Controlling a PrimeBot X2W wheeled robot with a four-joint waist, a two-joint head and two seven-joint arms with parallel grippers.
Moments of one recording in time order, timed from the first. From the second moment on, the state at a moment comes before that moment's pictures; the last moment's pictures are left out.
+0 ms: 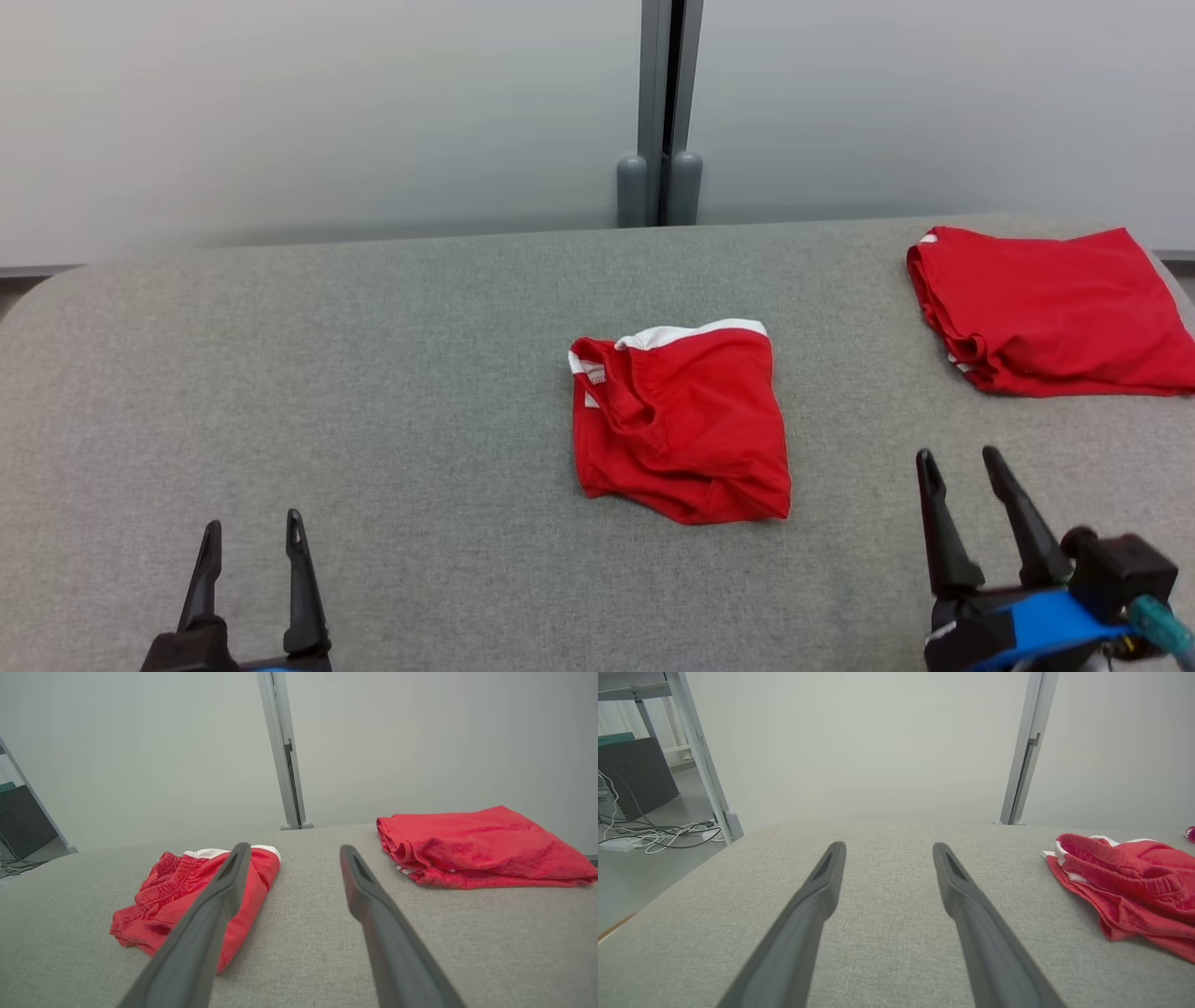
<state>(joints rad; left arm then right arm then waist) 0.11 0.06 0.04 0.15 -0.07 0.02 -0.26 -0.05 -0.11 0.02 0.23 0.27 0.13 -0.26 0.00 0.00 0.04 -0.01</state>
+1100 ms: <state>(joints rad) 0.13 0.12 0.02 0.16 -0.04 0.03 -0.26 0.05 -0.05 -0.02 0.17 0.16 0.13 -0.21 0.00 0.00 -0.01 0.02</state>
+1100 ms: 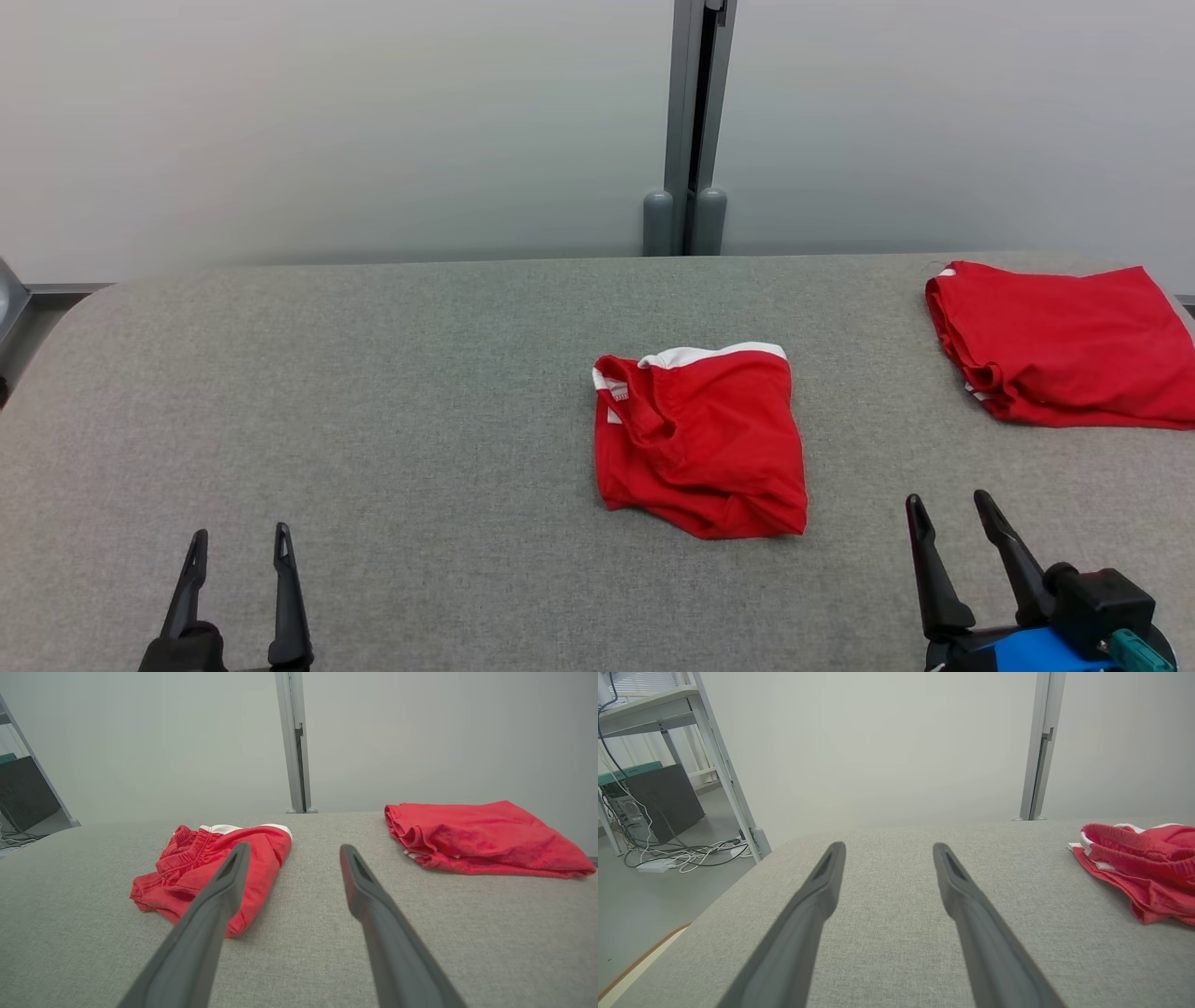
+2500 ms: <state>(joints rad) -0.07 0.10 -0.04 0.15 -0.07 0.05 -0.26 -0.64 -0.14 0.24 0.83 0.21 0.13 0.03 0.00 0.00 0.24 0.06</state>
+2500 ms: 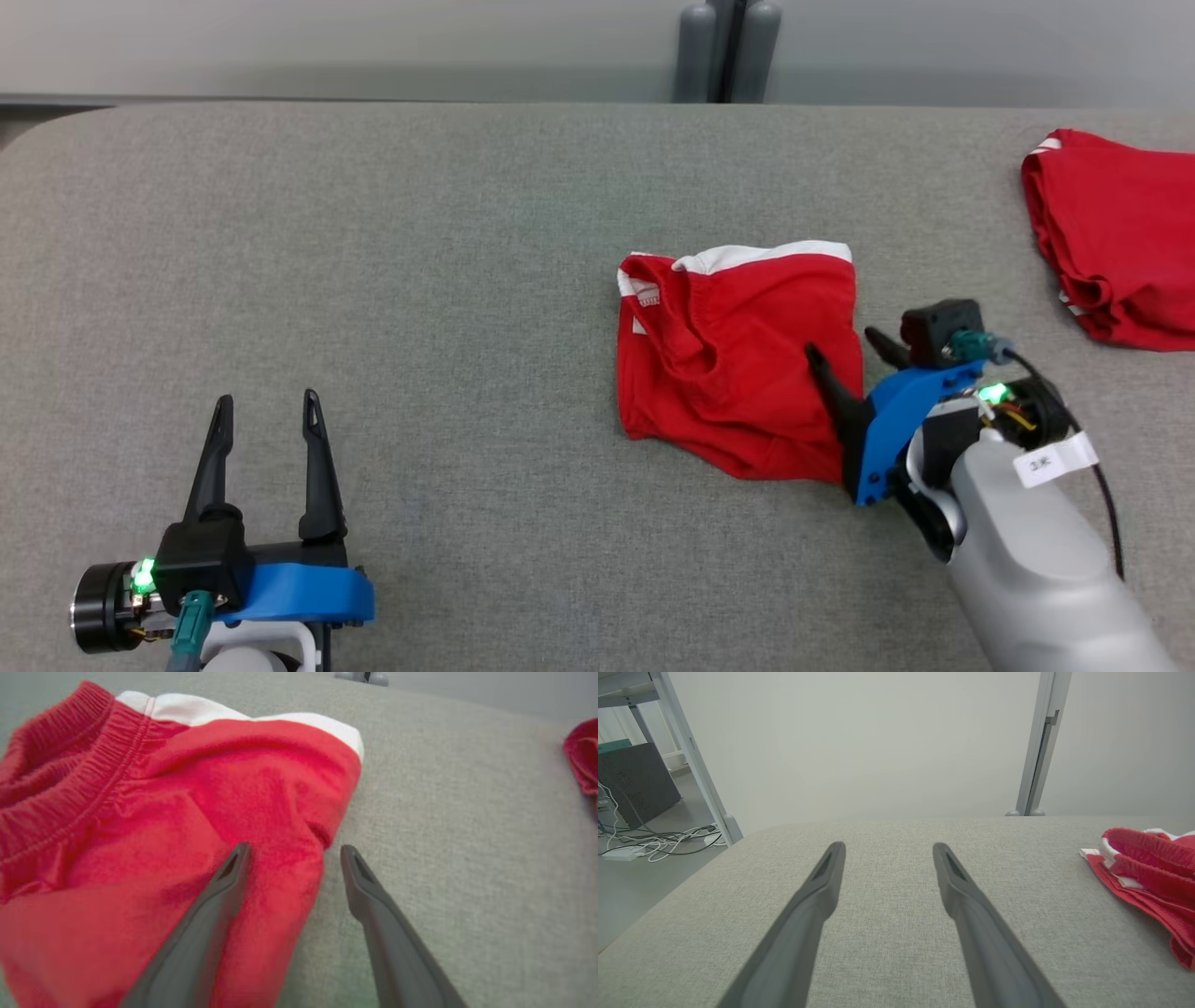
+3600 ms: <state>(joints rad) -0.15 0.13 -0.03 0.04 -0.06 0.06 -0.26 -1.00 -0.48 0.66 0.81 0.35 0.13 -0.12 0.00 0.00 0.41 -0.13</state>
